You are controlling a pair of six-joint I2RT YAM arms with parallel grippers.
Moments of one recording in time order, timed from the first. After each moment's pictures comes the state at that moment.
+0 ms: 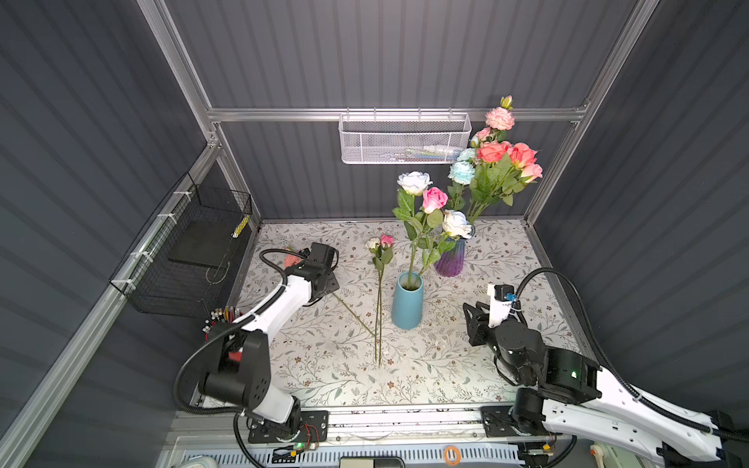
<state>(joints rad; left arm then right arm) -0.29 1.59 1.13 -0.65 -0.22 -0.67 1.08 0.60 0.68 -0.52 0.73 0.55</state>
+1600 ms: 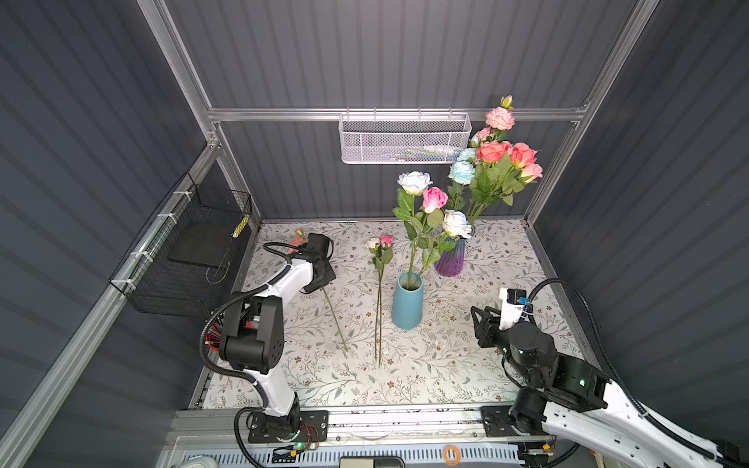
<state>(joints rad) -0.22 1.72 1.23 -0.61 -0.13 -0.61 0.94 0.49 0.61 -0.55 0.59 0.58</state>
